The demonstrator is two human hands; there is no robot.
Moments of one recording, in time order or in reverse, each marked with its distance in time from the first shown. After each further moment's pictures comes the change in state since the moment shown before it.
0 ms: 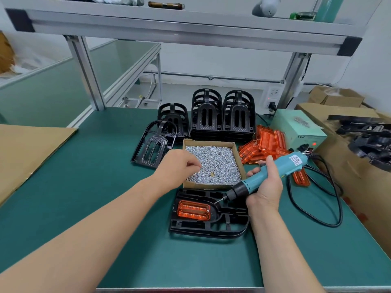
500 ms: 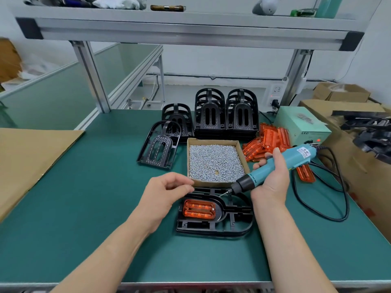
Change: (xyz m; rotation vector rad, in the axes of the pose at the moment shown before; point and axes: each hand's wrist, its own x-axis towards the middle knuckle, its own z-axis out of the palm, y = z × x) left_hand -0.091 0.006 0.001 -0.877 0.140 -0.333; right_hand -0.008 -0.009 0.011 0.051 -0.015 0.003
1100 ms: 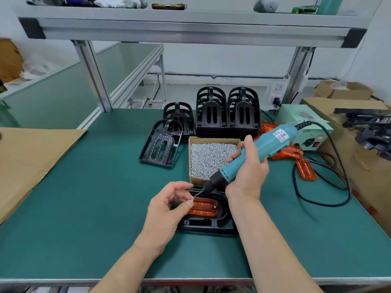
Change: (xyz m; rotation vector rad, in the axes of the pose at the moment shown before) left_hand -0.030 -0.033 0.011 -0.043 0.065 0.159; right_hand -0.049 0.027 0.041 -0.080 -0.111 -0.129
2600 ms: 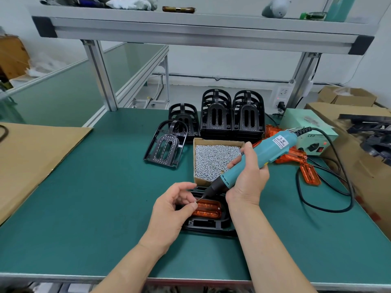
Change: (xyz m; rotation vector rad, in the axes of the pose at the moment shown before) left_hand 0.001 0.000 0.002 0.014 0.039 0.021; right_hand -0.005 0.012 -0.003 -0.066 0.014 -0.001
